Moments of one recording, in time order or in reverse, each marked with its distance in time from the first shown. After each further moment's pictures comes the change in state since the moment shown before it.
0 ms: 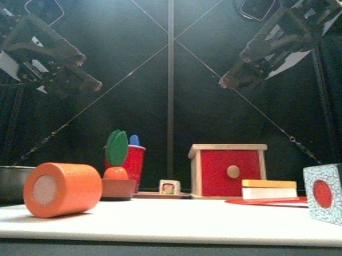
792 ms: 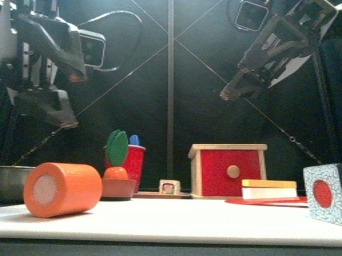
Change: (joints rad) left arm 0.044 0.219 -0.319 -0.778 0.741 -0.121; right arm 0.000 0.064 -0.002 0.098 0.012 0.002
